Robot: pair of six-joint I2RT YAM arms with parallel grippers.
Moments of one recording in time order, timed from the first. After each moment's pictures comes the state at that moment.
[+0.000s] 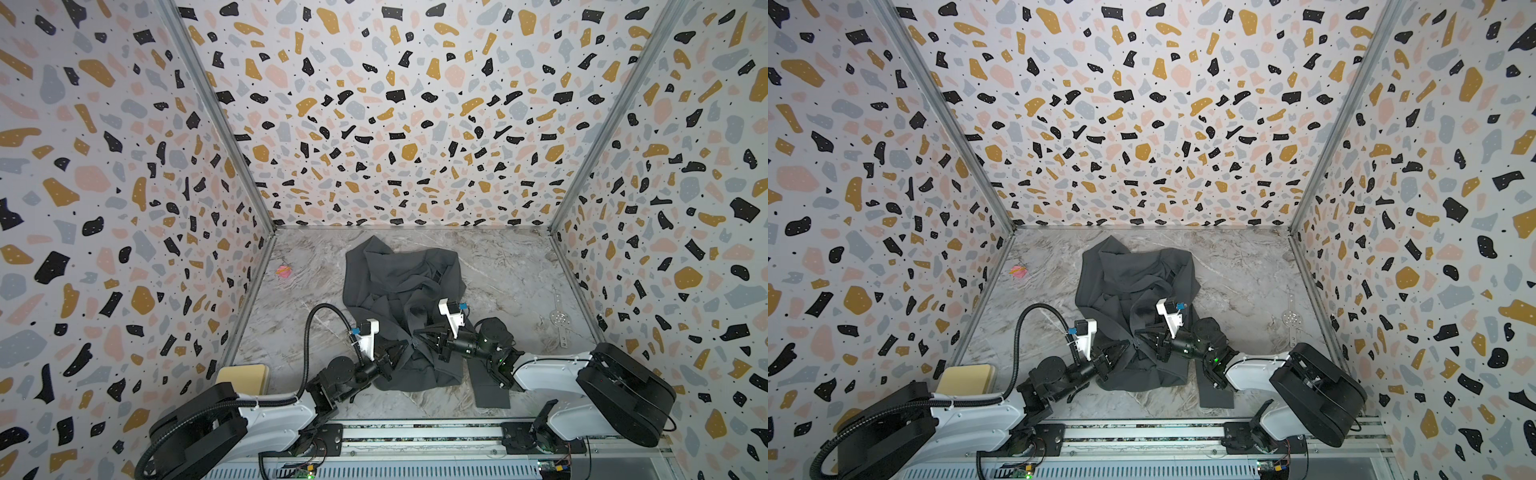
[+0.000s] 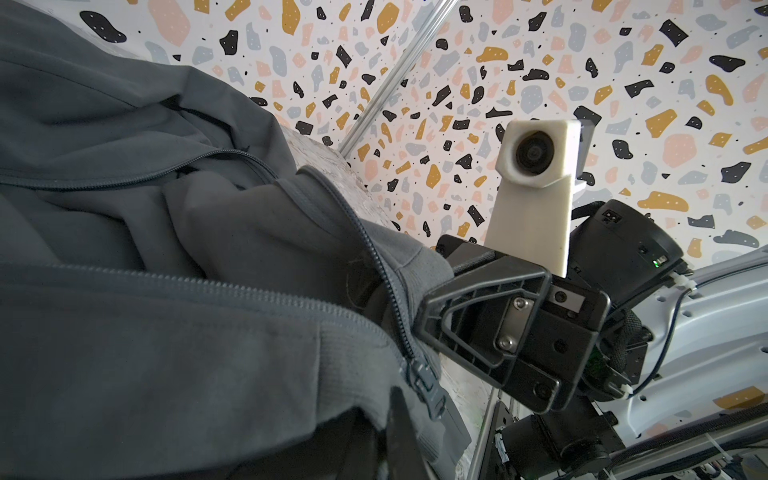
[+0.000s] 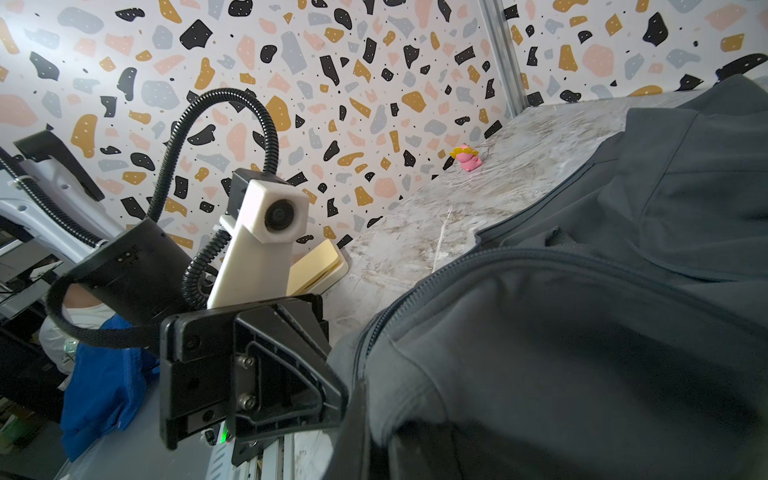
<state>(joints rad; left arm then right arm) -0.95 1.08 0.05 1.01 -0.01 -0.72 0.80 1.41 0.35 1.04 -0.53 0.48</state>
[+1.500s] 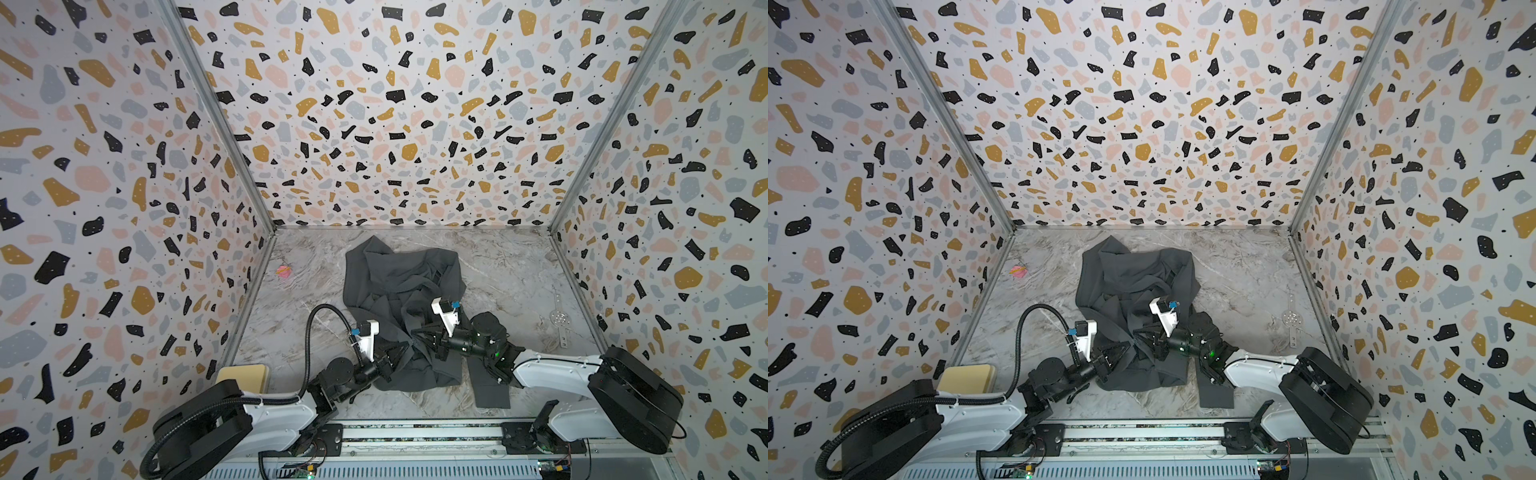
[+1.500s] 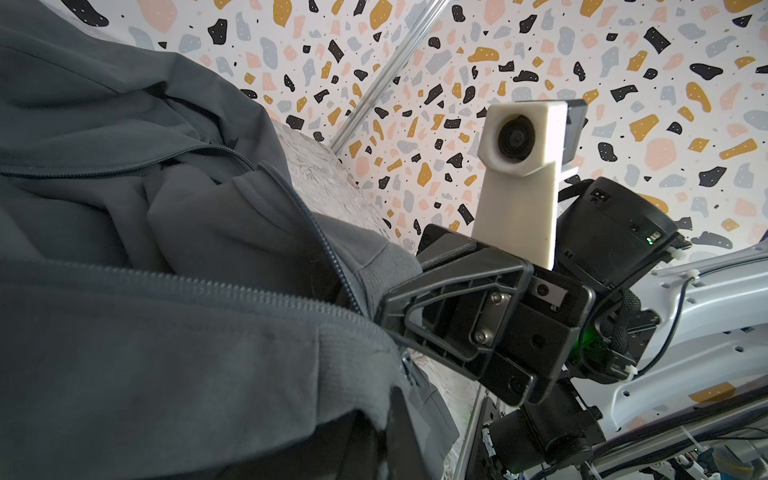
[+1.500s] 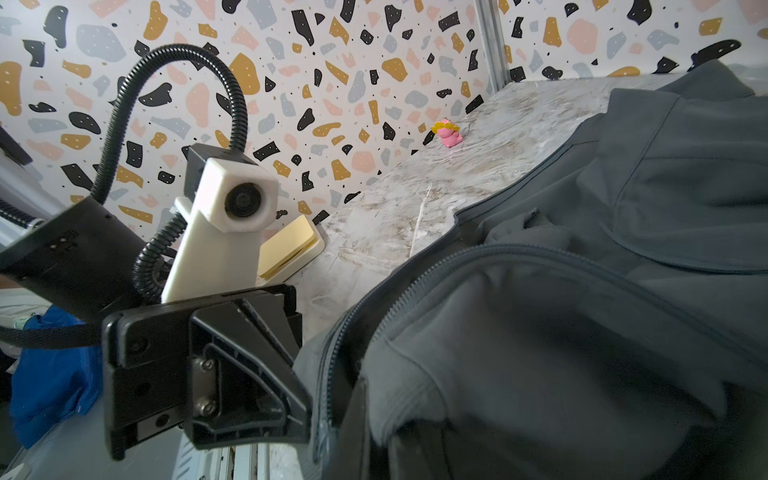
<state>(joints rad) -0.95 1.11 0.03 1.06 0.02 -0.75 0.83 1.35 0.42 0.77 -0.47 0.38</state>
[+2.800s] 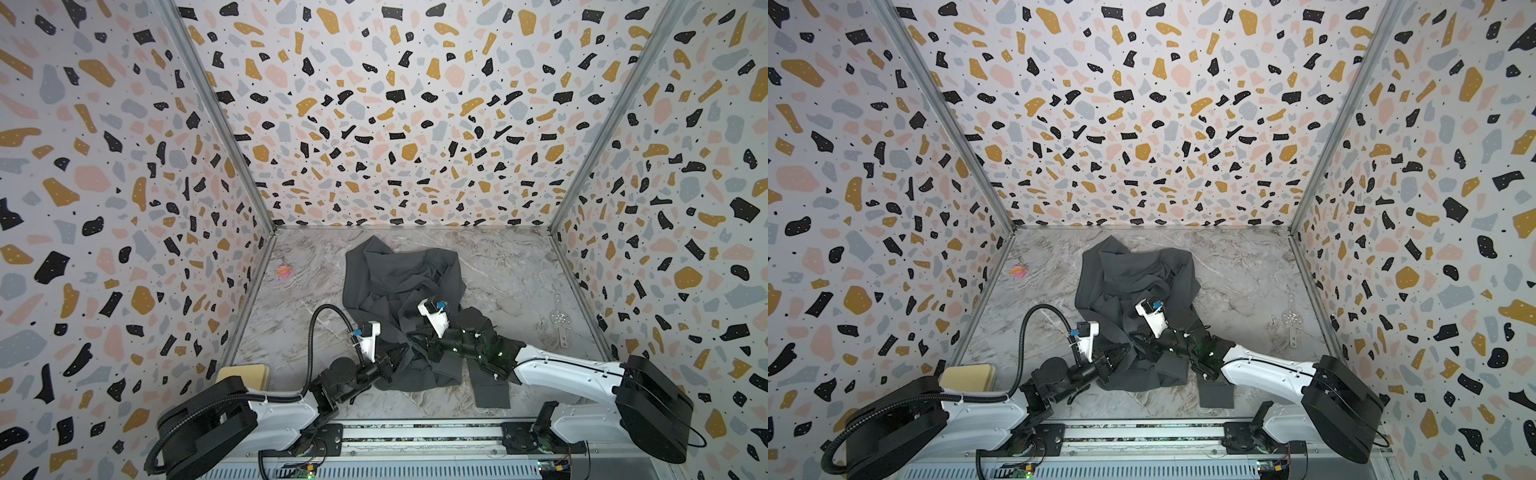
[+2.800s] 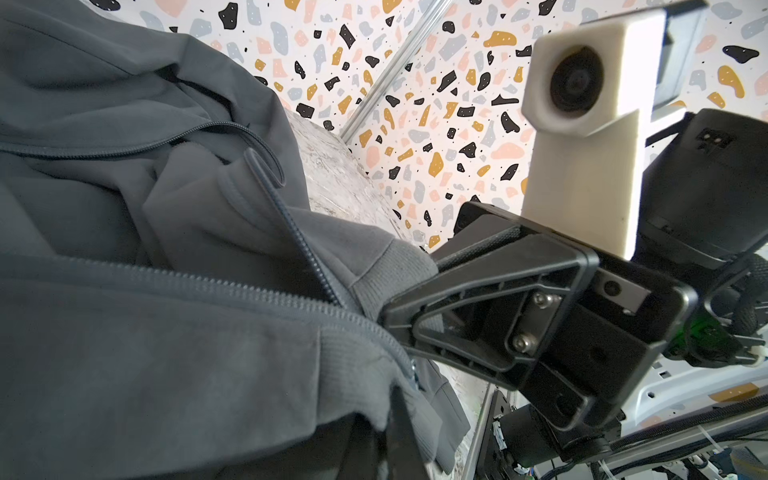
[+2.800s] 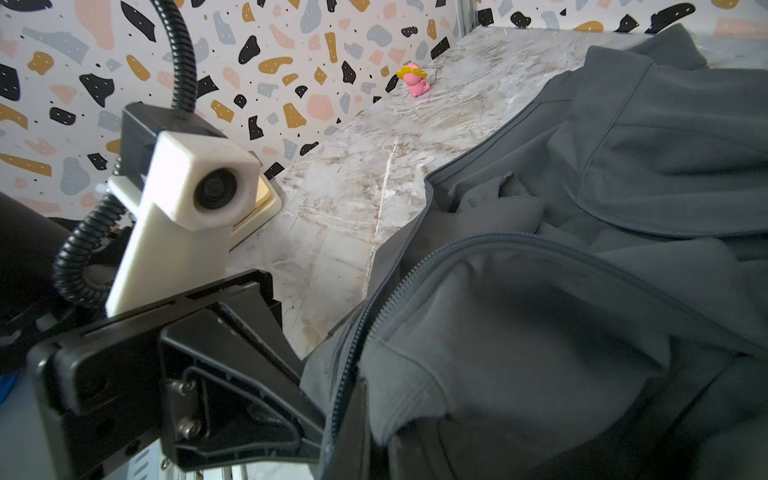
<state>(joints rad) -0.96 1.14 0.03 1.05 0.01 -0.75 0.93 1.27 0.59 0.32 -0.28 0.28</state>
